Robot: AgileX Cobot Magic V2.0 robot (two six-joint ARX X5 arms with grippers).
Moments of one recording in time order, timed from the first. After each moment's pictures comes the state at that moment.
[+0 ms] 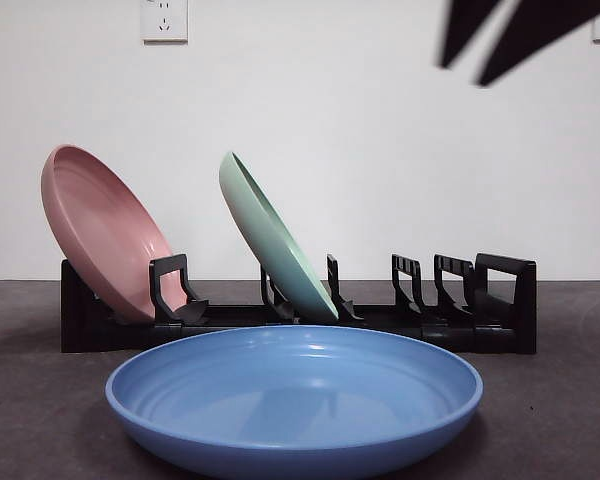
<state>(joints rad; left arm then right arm) -0.09 1.03 1.22 -1.01 0.18 -0.20 0.54 1.15 1.18 -0.86 -0.13 0.12</state>
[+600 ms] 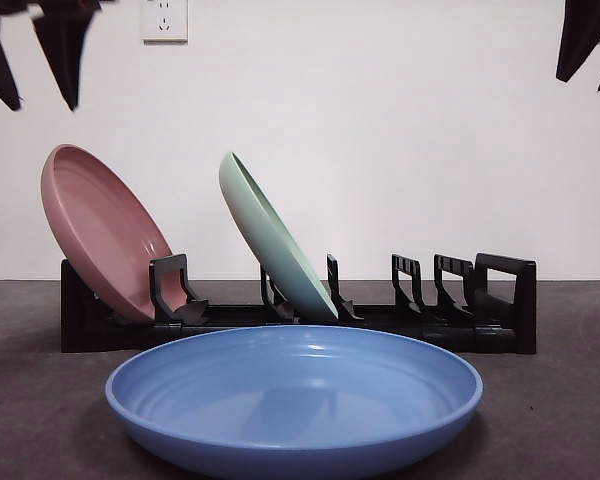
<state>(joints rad) -0.30 1.44 1.48 -0.97 -0.16 -0.19 0.30 1.10 1.17 -0.98 -0.13 0.12</state>
